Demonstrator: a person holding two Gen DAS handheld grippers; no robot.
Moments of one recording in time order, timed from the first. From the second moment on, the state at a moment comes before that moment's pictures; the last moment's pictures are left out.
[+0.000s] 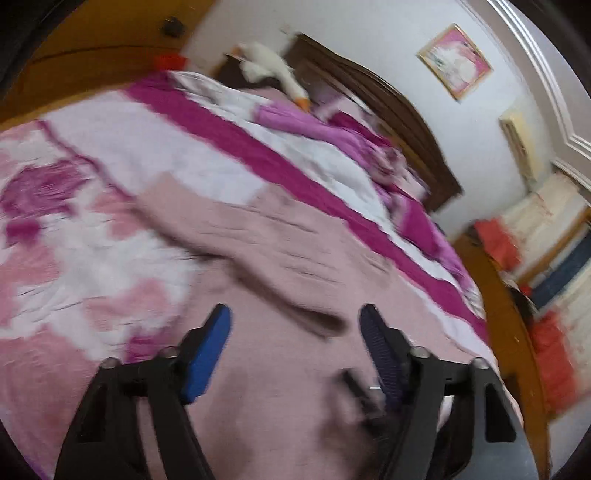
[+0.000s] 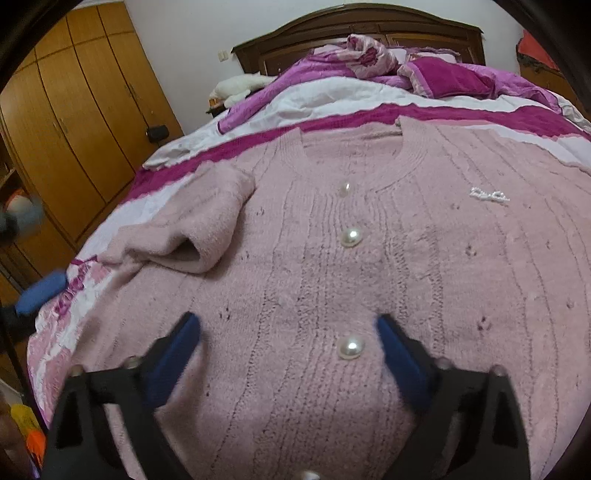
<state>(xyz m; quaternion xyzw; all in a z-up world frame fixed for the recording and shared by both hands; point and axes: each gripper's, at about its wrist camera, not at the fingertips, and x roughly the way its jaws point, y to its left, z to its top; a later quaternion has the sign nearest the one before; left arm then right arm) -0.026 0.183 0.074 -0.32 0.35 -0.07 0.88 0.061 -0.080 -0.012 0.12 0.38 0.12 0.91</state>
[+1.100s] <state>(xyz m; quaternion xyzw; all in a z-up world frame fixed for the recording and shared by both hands) -0.030 0.333 -0.036 -0.58 0.42 -0.01 0.70 0.176 0.221 0.029 -0.27 0.40 0.28 0.83</state>
